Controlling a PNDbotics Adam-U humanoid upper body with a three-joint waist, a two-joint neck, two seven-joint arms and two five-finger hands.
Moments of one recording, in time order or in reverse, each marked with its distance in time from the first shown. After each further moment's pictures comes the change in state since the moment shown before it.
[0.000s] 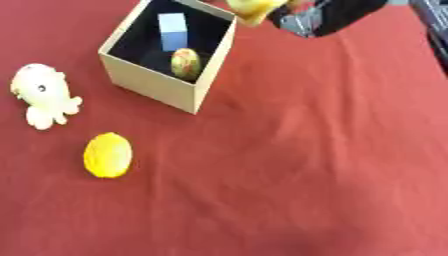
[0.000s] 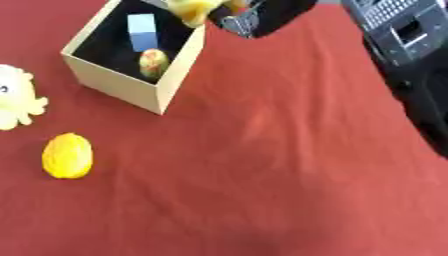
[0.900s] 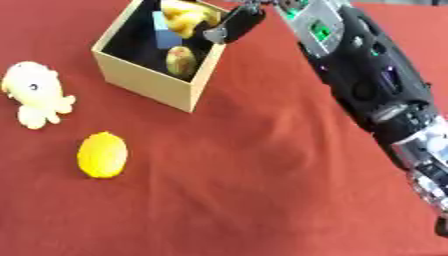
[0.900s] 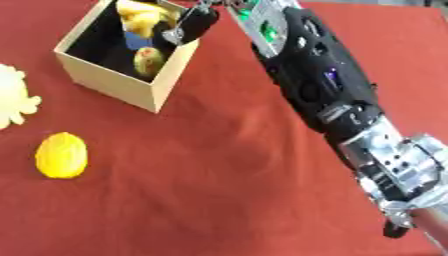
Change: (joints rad) left arm -0.031 0.000 -0.012 0.000 0.009 -0.008 -0.018; right arm -0.104 0.256 -0.017 0.465 0.331 -0.161 -0.089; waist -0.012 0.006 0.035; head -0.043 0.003
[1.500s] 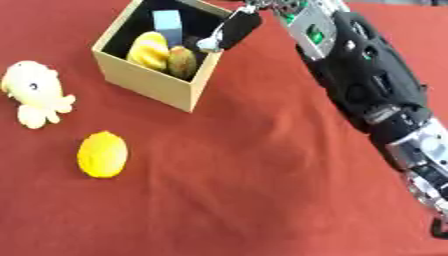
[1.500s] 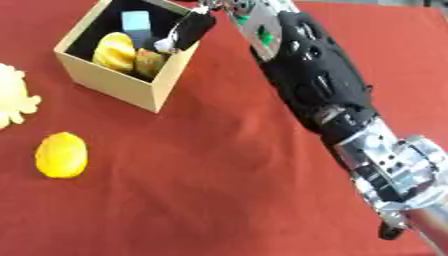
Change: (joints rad) left arm 0.000 0.000 -0.005 0.000 0.000 0.001 -0.001; right arm -0.002 0.002 -0.013 -0.001 0.075 -0.036 -0.035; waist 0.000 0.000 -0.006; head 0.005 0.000
